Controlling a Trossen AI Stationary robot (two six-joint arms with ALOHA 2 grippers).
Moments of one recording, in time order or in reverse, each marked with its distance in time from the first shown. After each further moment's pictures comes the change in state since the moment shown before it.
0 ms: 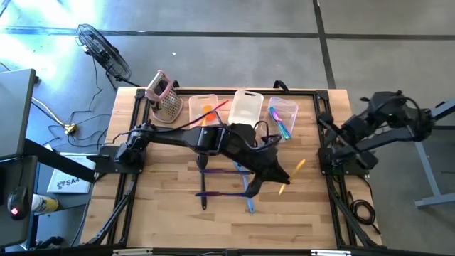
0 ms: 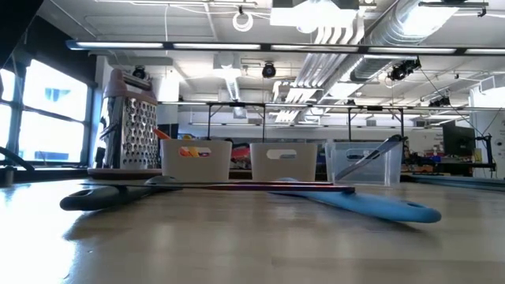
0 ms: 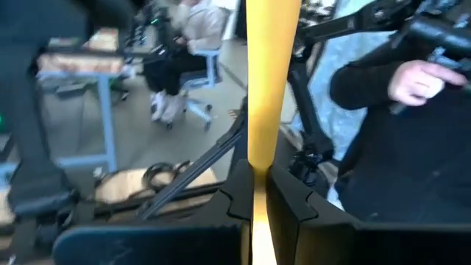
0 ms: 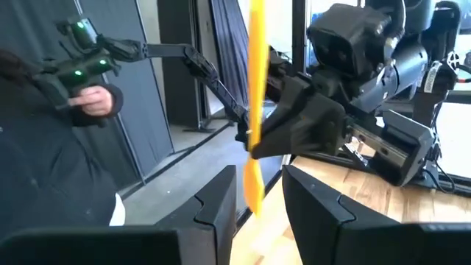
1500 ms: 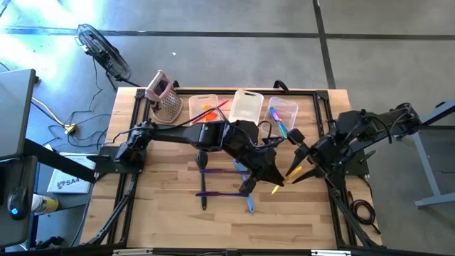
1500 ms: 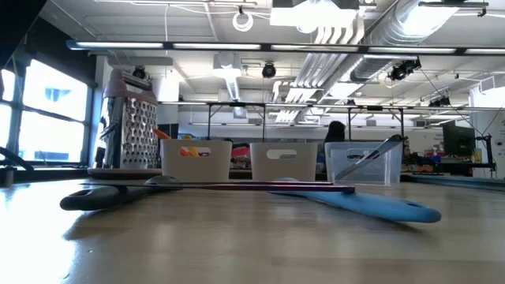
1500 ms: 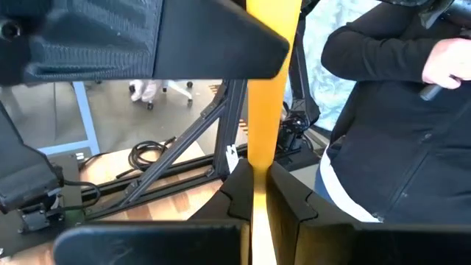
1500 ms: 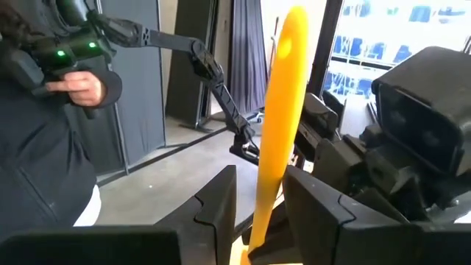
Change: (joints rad) left arm 0.027 0.002 0.000 -0.097 0.125 0.089; right arm 0.159 0.259 0.000 0.293 0.105 -0.162
